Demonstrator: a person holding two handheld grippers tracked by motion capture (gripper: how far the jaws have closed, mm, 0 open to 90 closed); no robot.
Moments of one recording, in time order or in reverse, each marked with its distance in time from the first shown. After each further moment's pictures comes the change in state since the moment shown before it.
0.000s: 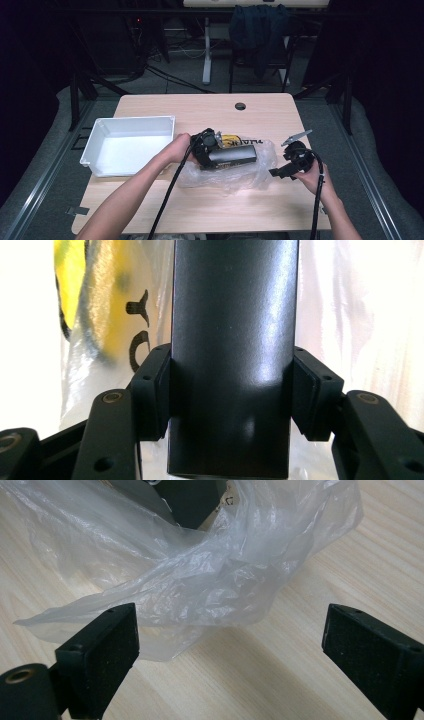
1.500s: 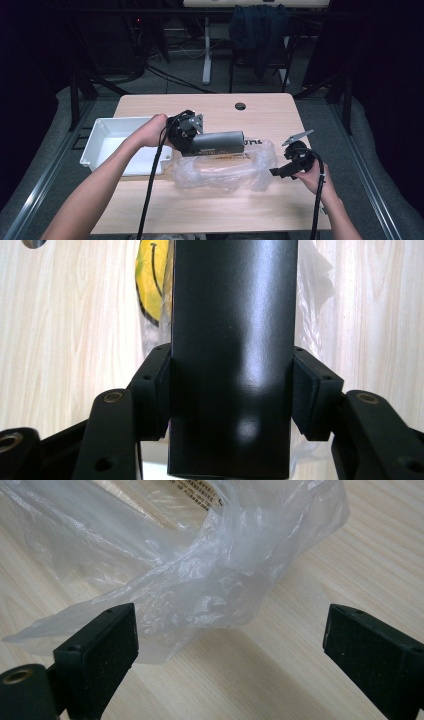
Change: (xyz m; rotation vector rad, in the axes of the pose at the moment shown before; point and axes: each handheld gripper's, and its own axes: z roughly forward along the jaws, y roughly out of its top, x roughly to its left) left arm 0.006 -0.029 -0.097 -0.040 0.057 0.104; right arm -0.002 -0.001 -0.001 -0.007 -0.014 -0.017
